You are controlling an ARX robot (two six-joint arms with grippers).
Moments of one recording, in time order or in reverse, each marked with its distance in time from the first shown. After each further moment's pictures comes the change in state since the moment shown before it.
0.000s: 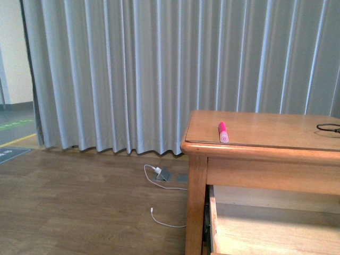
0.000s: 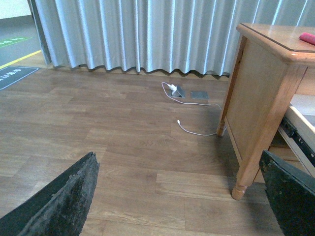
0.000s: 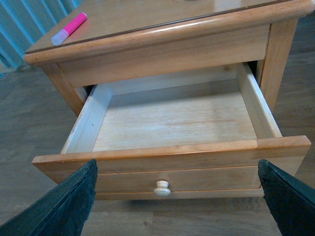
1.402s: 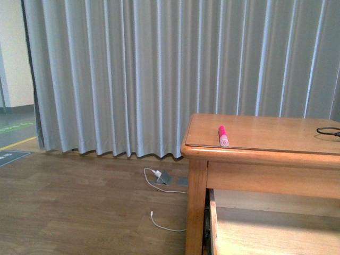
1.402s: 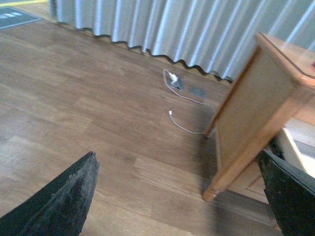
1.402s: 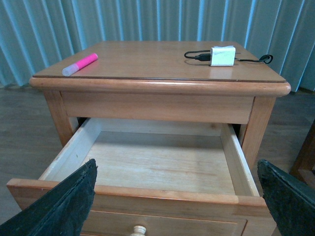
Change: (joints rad) left arm -0.183 0.190 0.042 0.068 -0.264 -0.275; right arm 0.071 -0.108 -0.129 0.267 0.092 -0.150
